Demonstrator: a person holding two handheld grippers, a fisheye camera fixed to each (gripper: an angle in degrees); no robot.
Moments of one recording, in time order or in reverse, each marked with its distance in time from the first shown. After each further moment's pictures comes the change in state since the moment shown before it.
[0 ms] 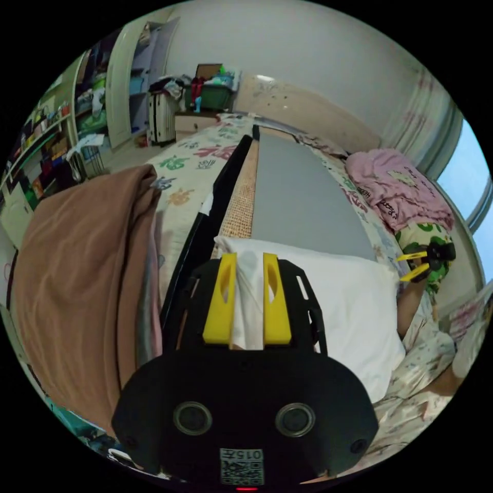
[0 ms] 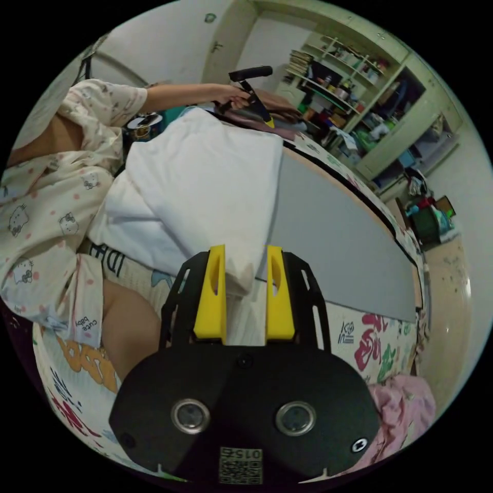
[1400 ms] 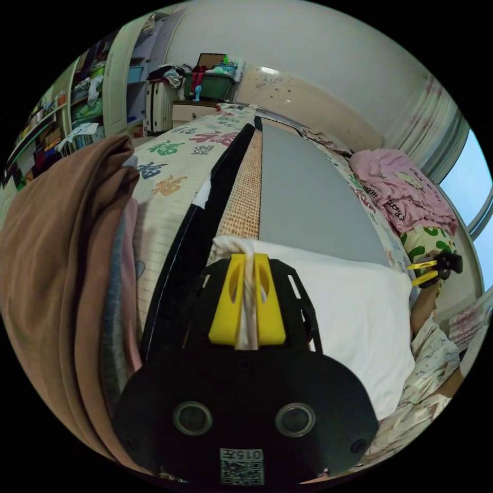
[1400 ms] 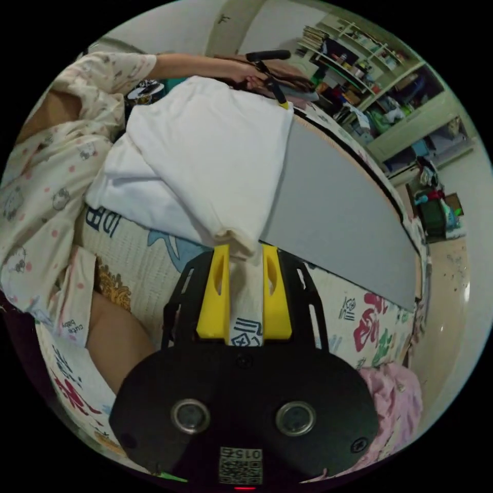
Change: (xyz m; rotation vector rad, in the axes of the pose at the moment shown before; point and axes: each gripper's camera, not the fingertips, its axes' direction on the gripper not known) left arm 0.031 -0.071 0.061 0.005 0.014 0.009; right arm 0.041 -0.033 0.065 -0.151 -0.070 -0.056
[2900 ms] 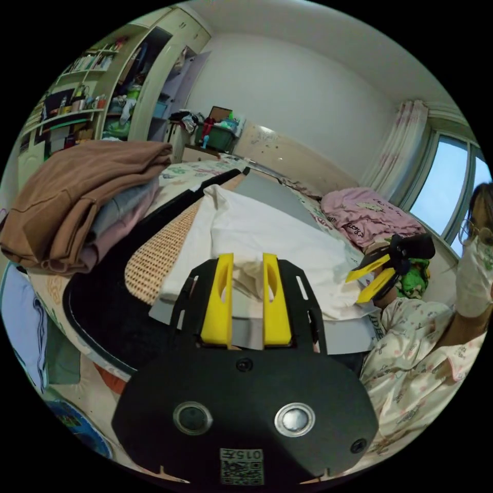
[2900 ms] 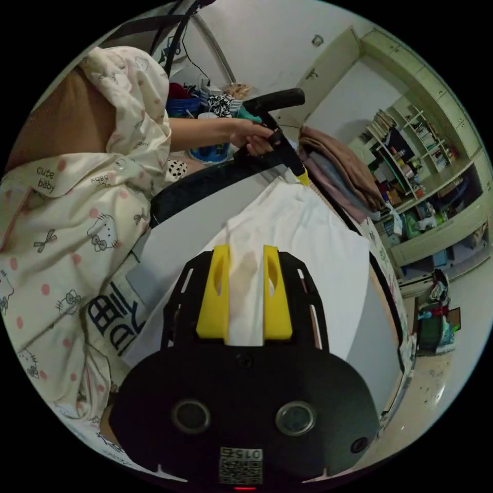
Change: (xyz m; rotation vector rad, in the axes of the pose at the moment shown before) left arm 0.130 0.384 0.011 0.332 0.075 -0.106; right arm -0.101 -0.177 0.001 0.279 -0.020 -0.409
